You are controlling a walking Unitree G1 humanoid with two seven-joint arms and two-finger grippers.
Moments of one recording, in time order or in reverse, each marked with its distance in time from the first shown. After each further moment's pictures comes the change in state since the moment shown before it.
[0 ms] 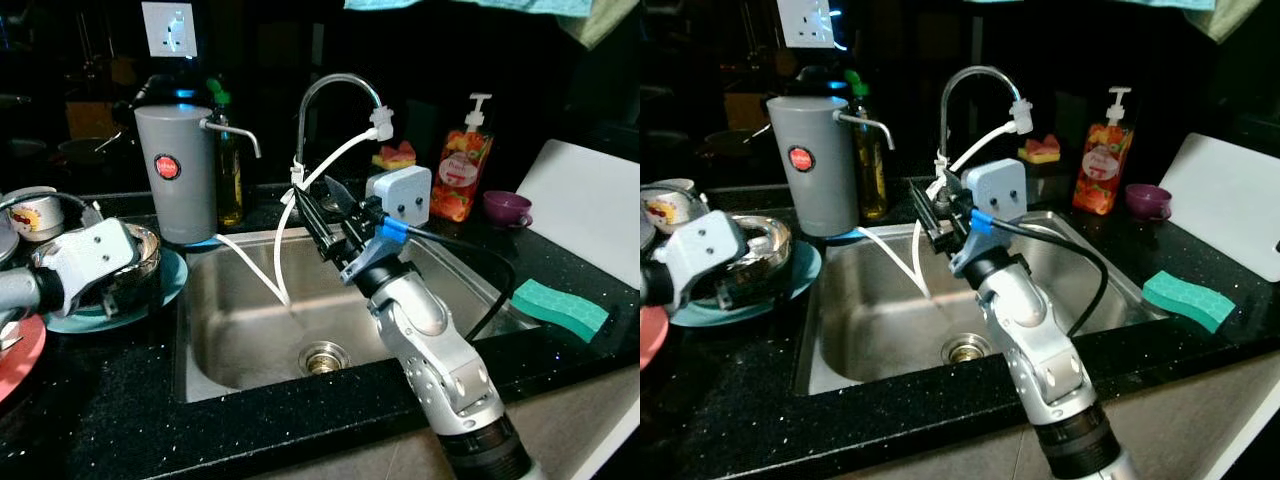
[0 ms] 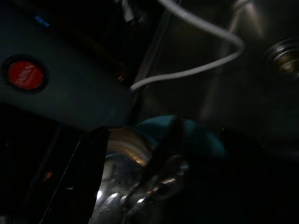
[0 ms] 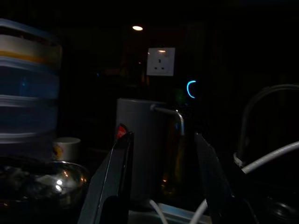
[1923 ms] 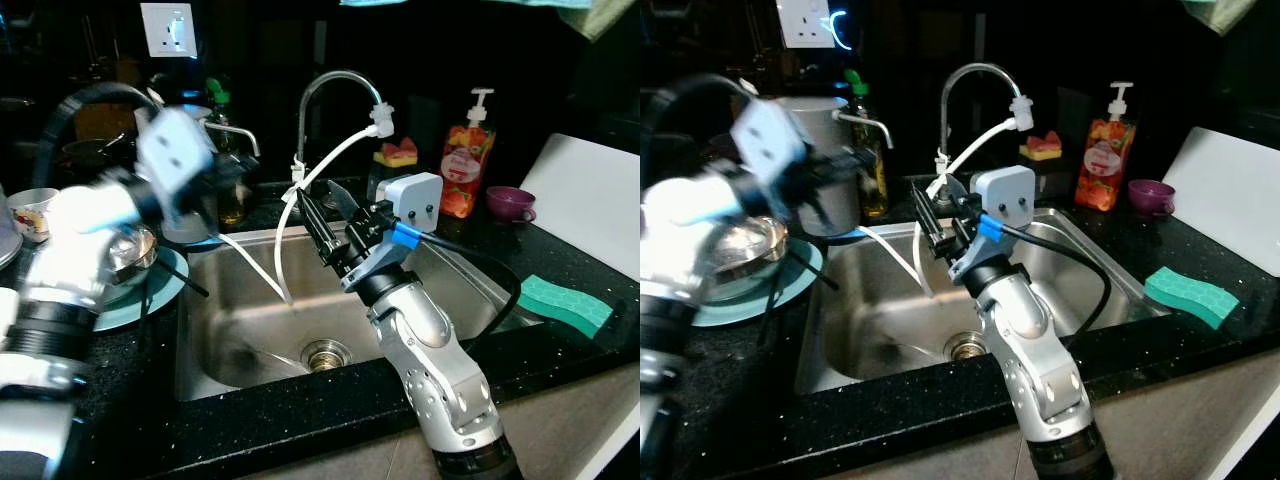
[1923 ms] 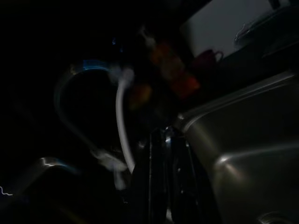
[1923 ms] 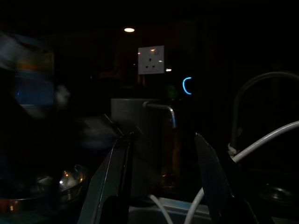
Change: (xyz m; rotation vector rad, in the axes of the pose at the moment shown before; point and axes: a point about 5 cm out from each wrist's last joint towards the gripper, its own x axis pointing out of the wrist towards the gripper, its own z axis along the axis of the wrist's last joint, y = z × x) left arm 0.083 -0.004 0.117 -0.139 -0.551 0.032; right arm -0.011 -0.003 -0.002 0.031 0.009 -0.047
